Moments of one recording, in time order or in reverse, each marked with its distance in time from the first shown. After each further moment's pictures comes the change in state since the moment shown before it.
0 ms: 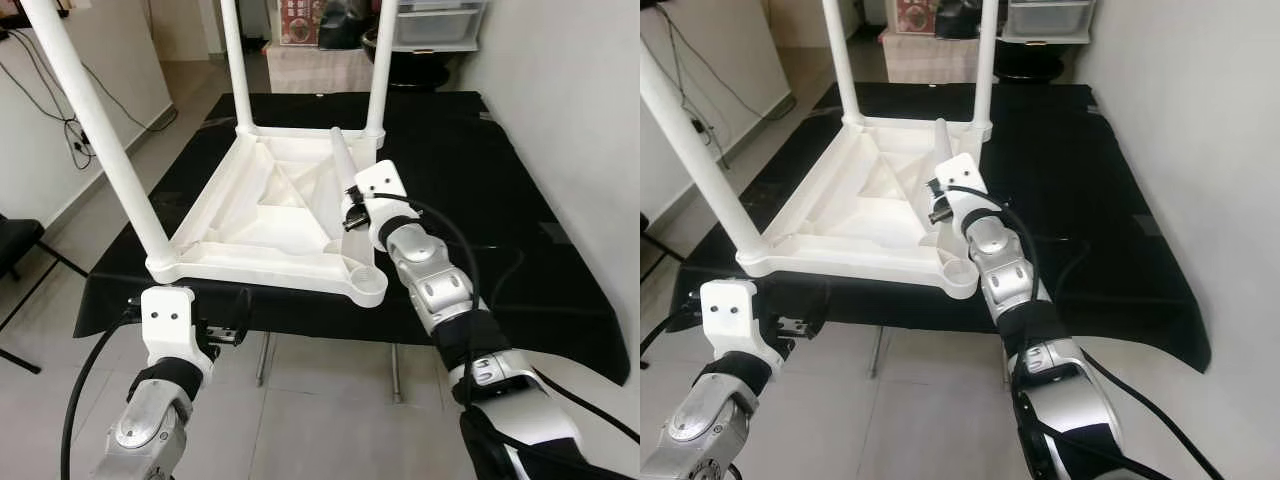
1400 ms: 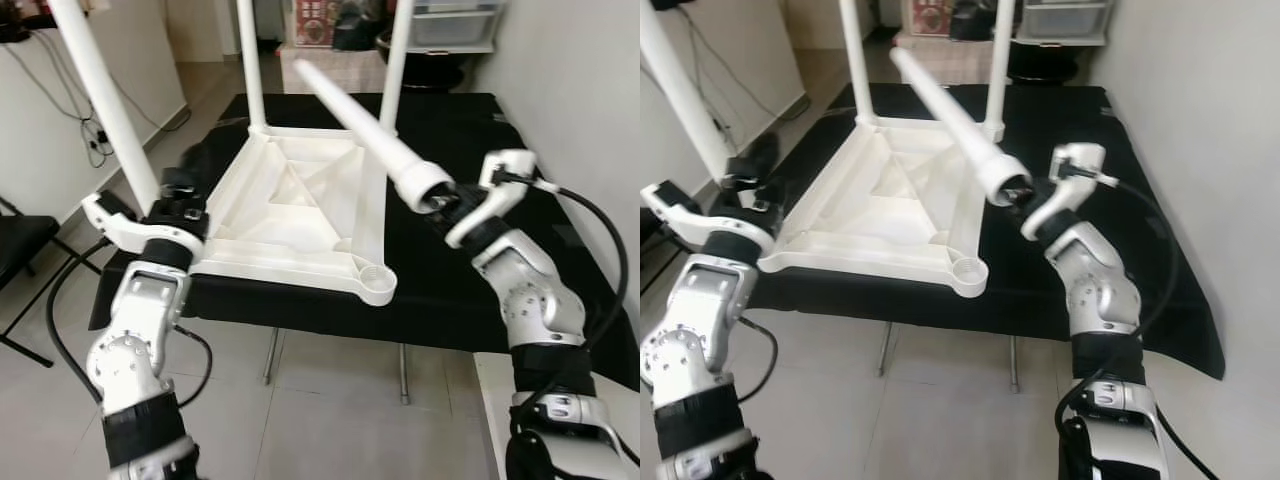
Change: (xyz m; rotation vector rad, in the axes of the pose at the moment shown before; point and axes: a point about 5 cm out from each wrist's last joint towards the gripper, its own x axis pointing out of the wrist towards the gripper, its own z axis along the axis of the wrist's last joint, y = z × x) left arm 0.094 0.028 0.066 -1.222 -0.231 -0.114; right arm -0.056 -0.048 0.035 0.467 -0.434 0.427
